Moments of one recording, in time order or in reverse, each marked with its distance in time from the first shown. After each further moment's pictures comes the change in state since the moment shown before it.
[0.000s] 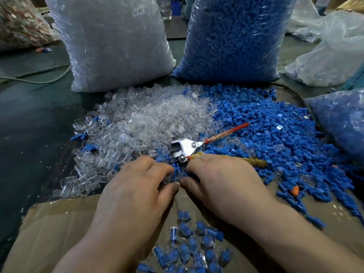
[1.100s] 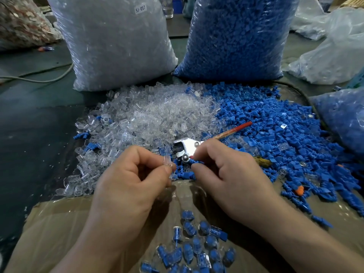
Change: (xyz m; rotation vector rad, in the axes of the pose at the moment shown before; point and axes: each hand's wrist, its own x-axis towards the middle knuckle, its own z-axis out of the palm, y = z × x) left_hand -0.003 0.004 -0.006 -0.886 0.140 -0.318; right_hand -0.008 0.000 -0.006 0.538 0.151 0.147
